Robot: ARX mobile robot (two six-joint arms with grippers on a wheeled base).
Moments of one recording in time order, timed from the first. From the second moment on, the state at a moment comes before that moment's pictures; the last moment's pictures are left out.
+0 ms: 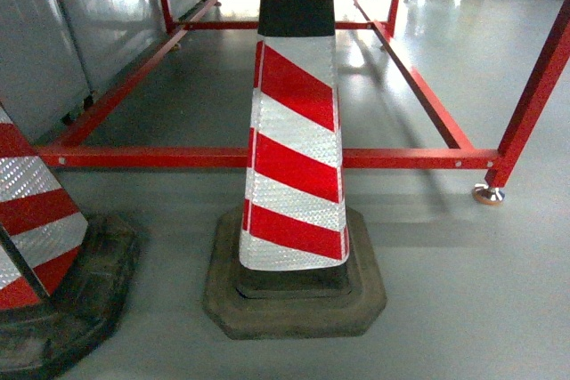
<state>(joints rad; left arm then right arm) 0.00 0.01 0.01 -0.01 0.00 0.00 0.00 0.01 0.01 -0.01 0.00 -0.01</state>
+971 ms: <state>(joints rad) 0.00 0.01 0.01 -0.01 0.00 0.00 0.00 0.01 0.01 -0.01 0.00 0.00</state>
